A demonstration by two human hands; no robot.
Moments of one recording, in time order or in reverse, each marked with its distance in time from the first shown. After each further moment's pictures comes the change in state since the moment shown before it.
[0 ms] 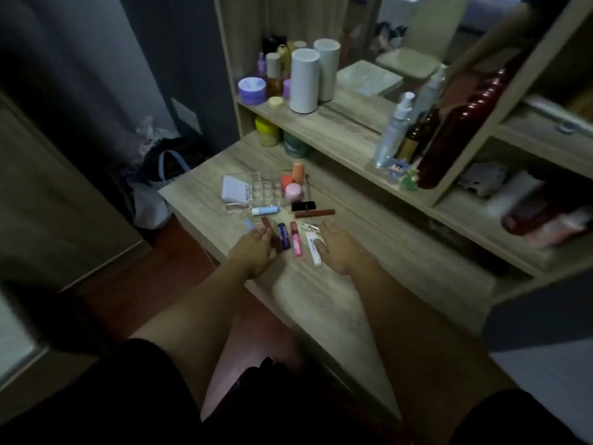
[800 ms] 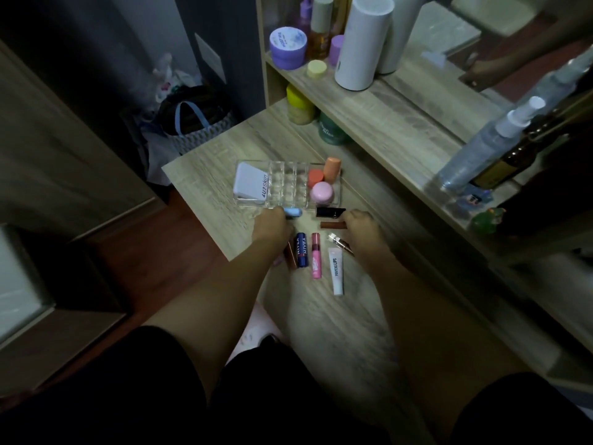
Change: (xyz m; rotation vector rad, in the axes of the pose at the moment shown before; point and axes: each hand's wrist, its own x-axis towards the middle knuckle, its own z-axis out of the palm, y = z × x) left_hand 0.104 -0.008 -0.003 -0.327 0.105 -0.428; right_hand 0.125 0.041 0.024 -0.146 0.068 0.018
